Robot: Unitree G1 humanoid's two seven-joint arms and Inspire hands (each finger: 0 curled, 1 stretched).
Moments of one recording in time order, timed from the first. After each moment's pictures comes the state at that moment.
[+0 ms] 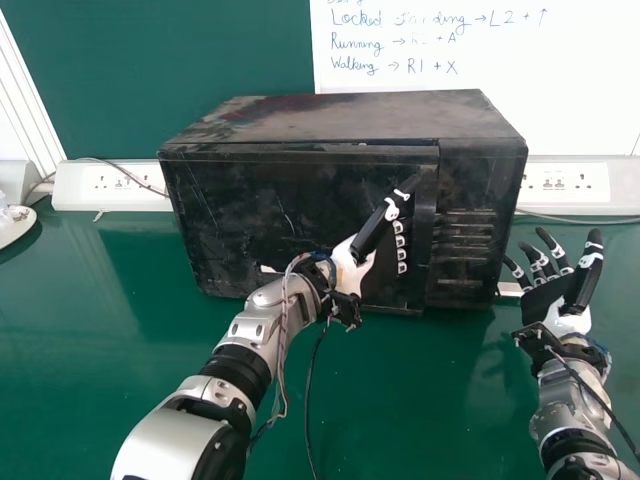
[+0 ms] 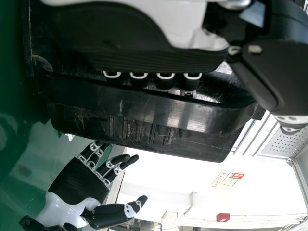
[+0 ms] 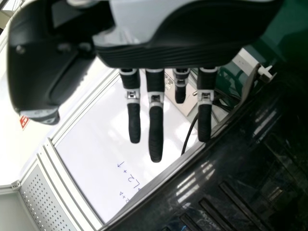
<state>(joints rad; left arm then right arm) -1.16 -0.08 0.13 1.12 -0.18 -0.04 -0.68 -0.84 -0.32 -0.62 1.26 0.52 -0.43 0.45</state>
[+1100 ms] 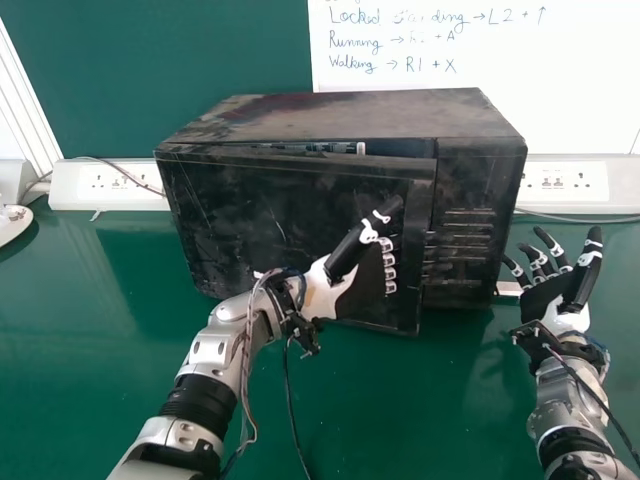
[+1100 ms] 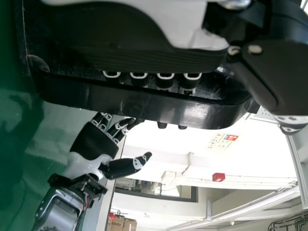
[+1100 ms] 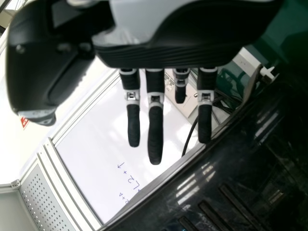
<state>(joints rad) -0.91 0.00 0.07 0.67 -0.22 0.15 -0.93 -0.85 -0.31 -0.62 1.25 0.51 -0.44 0.44</state>
